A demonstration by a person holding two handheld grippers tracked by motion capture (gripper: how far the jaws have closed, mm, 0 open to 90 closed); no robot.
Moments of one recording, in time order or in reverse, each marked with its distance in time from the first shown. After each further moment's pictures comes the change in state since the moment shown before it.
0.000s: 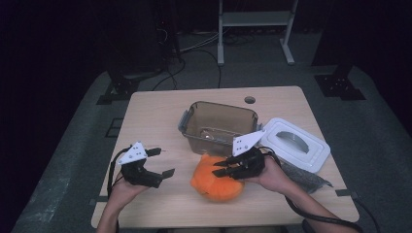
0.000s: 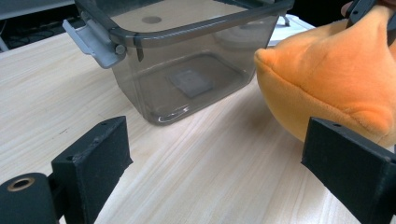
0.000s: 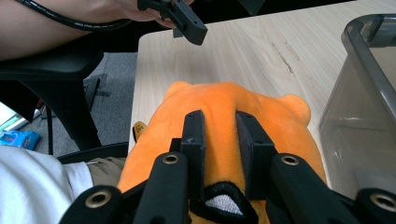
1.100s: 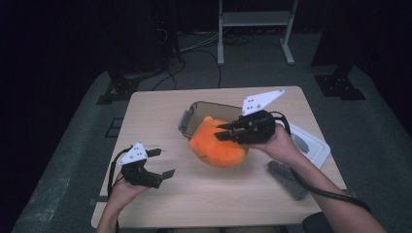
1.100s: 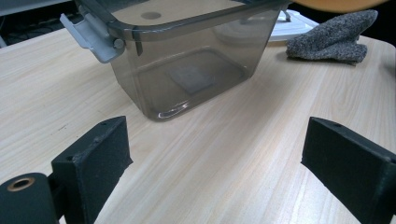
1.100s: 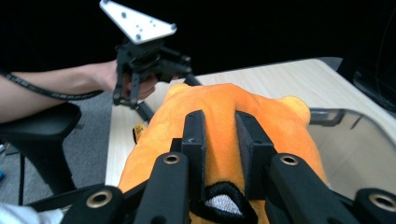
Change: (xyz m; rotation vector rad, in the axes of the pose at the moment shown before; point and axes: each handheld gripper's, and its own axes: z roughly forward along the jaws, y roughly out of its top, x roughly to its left) left arm 0.001 -0.002 0.001 0.009 -0.003 -0.004; right arm -0.022 0.078 -0.063 -0.106 -0.118 -0.007
